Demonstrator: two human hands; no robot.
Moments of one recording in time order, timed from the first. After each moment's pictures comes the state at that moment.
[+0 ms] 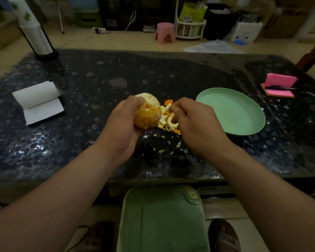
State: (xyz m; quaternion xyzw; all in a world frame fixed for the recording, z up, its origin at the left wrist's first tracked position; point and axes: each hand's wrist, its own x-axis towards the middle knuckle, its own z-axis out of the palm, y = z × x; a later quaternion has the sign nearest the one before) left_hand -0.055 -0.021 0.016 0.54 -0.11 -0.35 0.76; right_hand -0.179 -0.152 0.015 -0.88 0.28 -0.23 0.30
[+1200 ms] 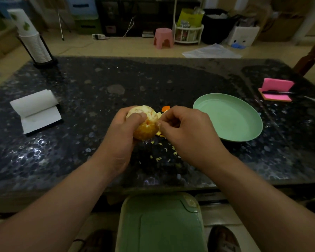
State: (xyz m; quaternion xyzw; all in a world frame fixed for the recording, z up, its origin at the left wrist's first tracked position) left_hand -0.050 -0.019 0.001 0.60 -0.19 -0.32 0.71; right_hand -0.183 -0.139 0.027 -0.88 0.24 -0.26 0.32
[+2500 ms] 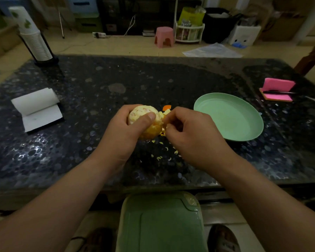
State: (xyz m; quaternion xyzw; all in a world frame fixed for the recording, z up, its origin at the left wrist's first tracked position) left_hand -0.047 -0.015 0.003 0.67 -0.26 -0.26 0.65; right_hand -0.192 -0.139 0.032 -0.90 0.23 -0.22 0.29
